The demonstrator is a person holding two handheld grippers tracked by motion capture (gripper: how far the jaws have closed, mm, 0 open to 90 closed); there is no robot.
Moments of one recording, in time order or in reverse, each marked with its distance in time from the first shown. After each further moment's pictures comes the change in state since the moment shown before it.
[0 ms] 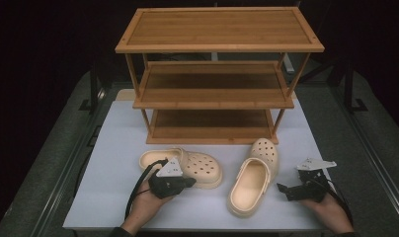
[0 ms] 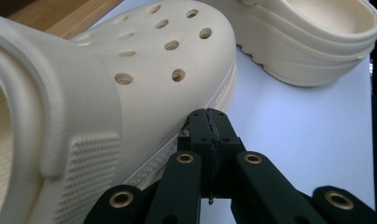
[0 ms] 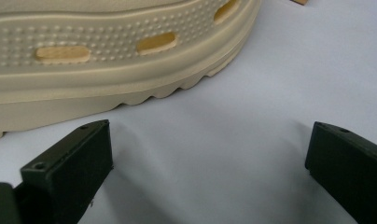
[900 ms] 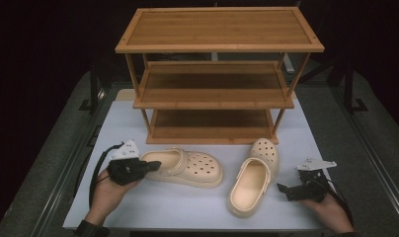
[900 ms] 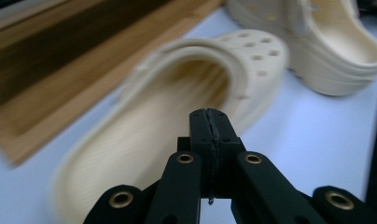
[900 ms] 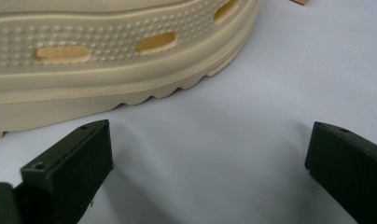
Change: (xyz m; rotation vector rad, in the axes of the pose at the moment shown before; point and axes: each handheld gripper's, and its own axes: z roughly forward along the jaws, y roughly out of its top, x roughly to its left) left arm 0.051 -0.011 -0.104 -0.064 0.161 -0.137; right arm 0.000 0.000 0.000 0.000 0.000 0.001
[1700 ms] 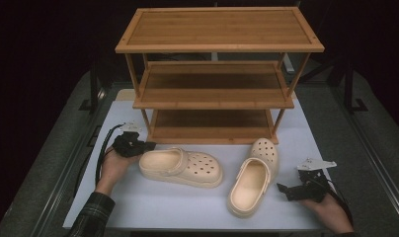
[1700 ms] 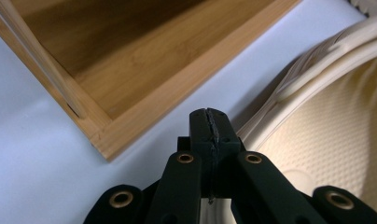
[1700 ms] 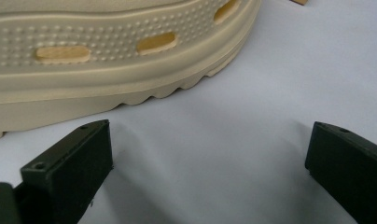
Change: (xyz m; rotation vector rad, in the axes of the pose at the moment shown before) left arm 0.084 -0.009 0.058 0.103 0.038 -0.096; right arm 0.000 0.000 0.000 -0.002 -0.001 -0.002
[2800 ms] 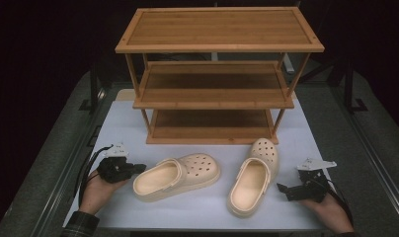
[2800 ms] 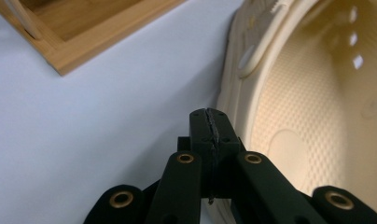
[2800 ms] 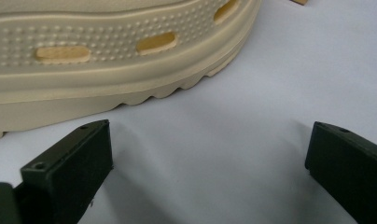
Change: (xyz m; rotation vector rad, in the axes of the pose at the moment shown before) left arm -0.044 -0.047 -0.046 0.029 -0.030 0.020; right arm 0.000 0.000 0.000 0.003 0.001 0.002
